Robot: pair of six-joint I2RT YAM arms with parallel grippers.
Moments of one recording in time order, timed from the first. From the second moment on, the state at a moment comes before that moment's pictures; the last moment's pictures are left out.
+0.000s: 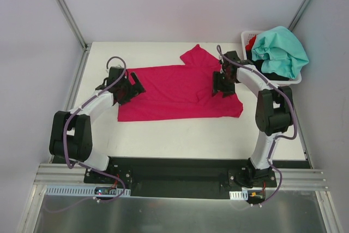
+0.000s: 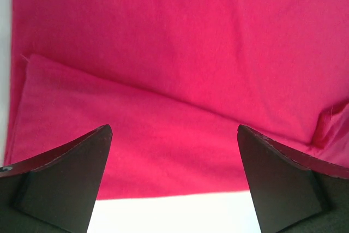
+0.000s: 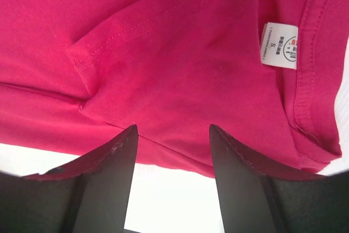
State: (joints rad) left arm -0.16 1.50 0.92 -0.31 0.12 -0.69; right arm 0.25 1.91 1.48 -0.82 -0.13 0.23
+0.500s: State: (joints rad) left arm -0.21 1.49 0.82 0.01 -0.16 -0.67; right arm 0.30 1.92 1.48 -0.67 -0.09 0.19
